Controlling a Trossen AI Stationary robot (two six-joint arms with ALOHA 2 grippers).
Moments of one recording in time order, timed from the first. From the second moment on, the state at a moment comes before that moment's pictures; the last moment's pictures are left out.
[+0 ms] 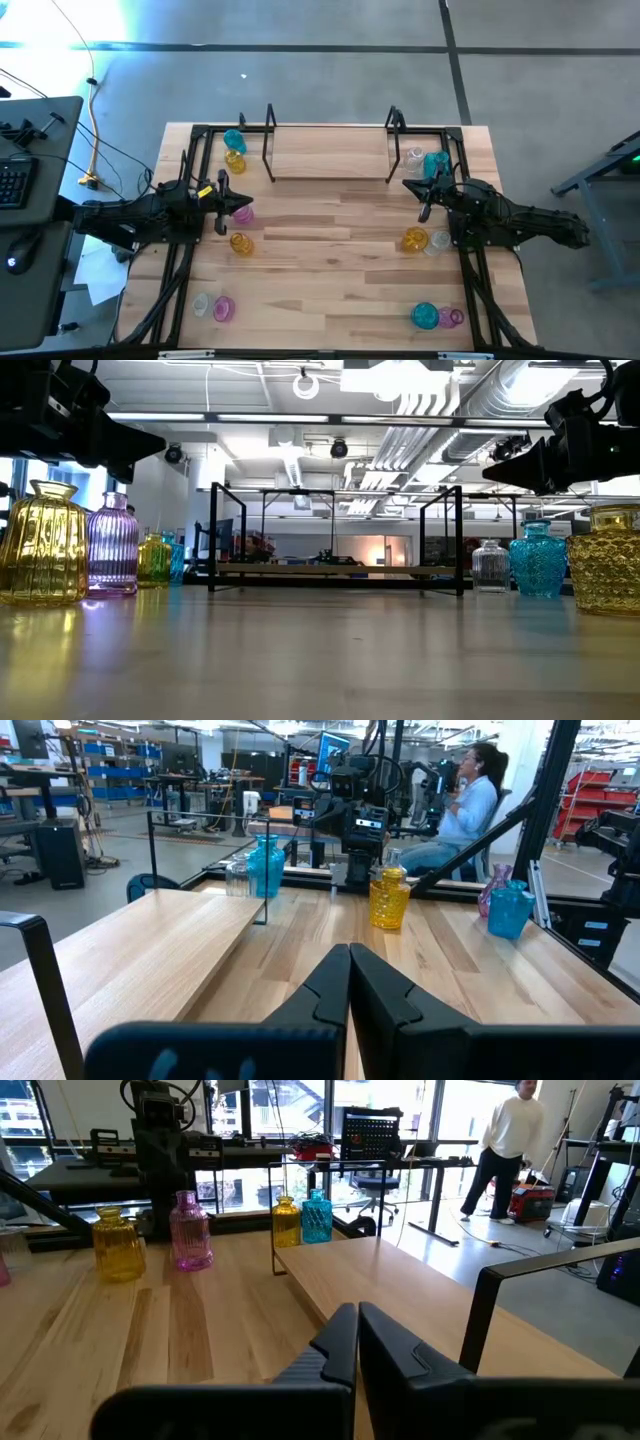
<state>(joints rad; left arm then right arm) 0.08 0.01 0.01 0.01 -0.02 -0.05 -0.21 0.07 0.01 0.03 0.16 -0.03</state>
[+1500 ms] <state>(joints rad) 0.13 0.01 0.06 0.12 -0.04 -0.05 -0.22 0.07 0.01 0.23 0.20 -0.05</state>
